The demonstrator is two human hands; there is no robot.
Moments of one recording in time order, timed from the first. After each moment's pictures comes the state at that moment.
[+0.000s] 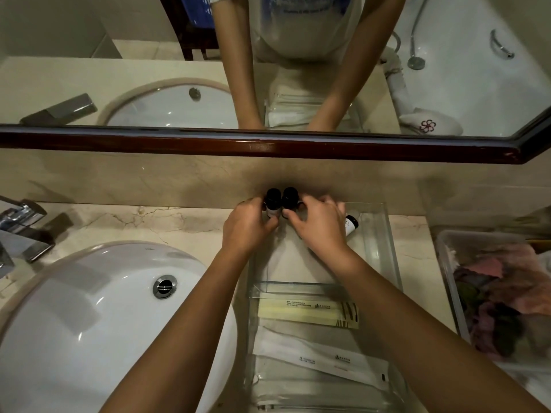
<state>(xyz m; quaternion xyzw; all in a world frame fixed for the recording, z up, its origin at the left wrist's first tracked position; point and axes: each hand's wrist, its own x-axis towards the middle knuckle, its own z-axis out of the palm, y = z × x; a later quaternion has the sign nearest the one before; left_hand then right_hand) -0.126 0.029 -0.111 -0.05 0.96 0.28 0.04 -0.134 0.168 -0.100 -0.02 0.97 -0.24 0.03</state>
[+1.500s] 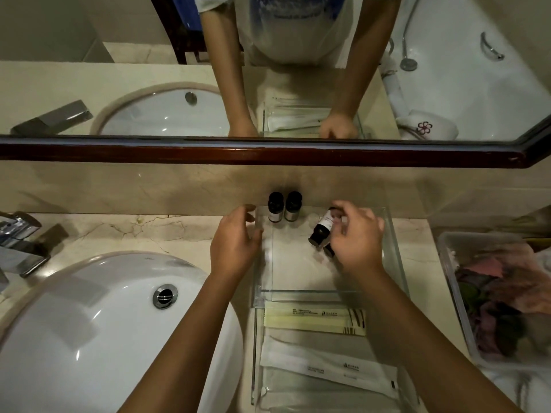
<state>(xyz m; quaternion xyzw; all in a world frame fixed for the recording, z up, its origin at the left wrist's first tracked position) -0.108 0.006 -0.119 -0.09 0.94 0.34 -0.02 -0.113 0.200 -0.085 0.08 0.95 -0.30 -0.01</state>
